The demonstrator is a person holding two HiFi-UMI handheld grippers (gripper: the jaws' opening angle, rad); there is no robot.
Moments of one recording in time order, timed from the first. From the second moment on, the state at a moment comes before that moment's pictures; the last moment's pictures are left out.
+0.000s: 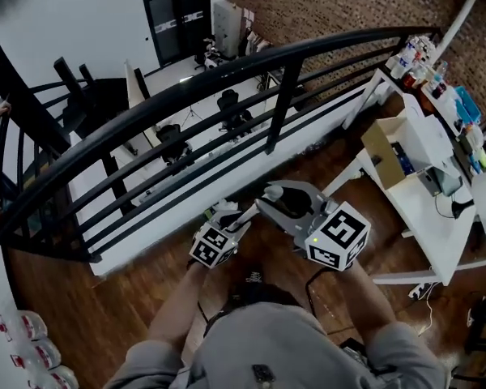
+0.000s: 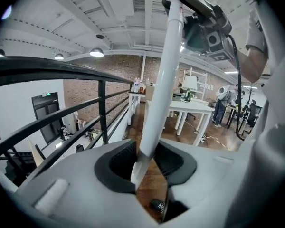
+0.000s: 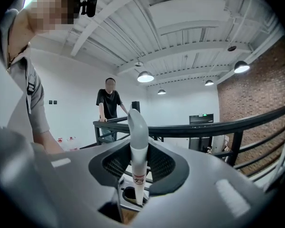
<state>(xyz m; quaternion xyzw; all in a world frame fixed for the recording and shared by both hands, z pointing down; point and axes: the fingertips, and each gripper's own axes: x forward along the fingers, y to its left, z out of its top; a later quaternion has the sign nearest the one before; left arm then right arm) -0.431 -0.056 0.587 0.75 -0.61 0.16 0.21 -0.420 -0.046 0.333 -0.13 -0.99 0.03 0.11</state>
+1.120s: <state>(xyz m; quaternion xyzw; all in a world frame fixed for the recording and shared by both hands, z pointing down) 0.077 -0.291 0.660 0.88 -0.36 0.22 0.22 0.073 -0.307 0.403 0.15 -0.98 0.10 0.13</state>
